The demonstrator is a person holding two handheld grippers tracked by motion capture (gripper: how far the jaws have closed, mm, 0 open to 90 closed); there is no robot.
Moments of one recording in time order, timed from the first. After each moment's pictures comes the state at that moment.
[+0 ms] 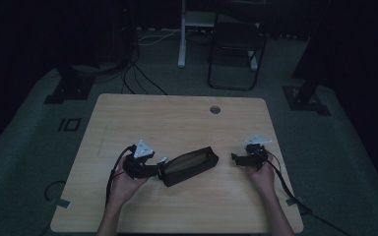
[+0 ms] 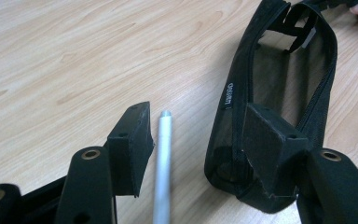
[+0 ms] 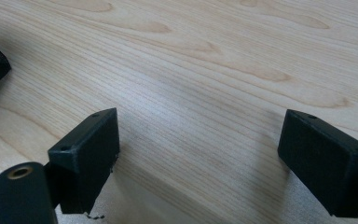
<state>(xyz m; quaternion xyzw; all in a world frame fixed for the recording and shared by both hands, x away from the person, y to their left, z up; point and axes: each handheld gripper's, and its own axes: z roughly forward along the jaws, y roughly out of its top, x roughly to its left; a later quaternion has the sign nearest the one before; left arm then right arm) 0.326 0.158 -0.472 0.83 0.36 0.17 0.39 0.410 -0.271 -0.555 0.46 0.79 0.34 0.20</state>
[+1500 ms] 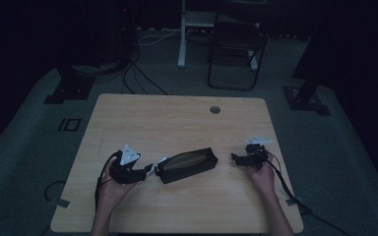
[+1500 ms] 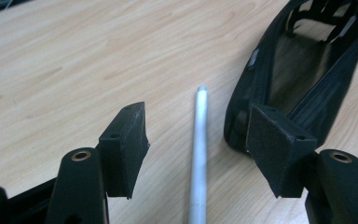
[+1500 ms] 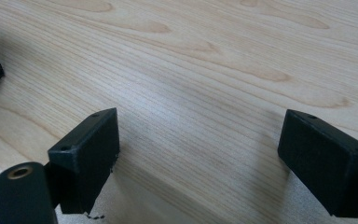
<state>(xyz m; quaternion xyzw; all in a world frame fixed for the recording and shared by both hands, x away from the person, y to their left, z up) 0.309 0.190 -0.480 0.82 0.39 0.21 0.37 0.410 -0.271 -0.555 0.46 0.79 0.34 0.20</state>
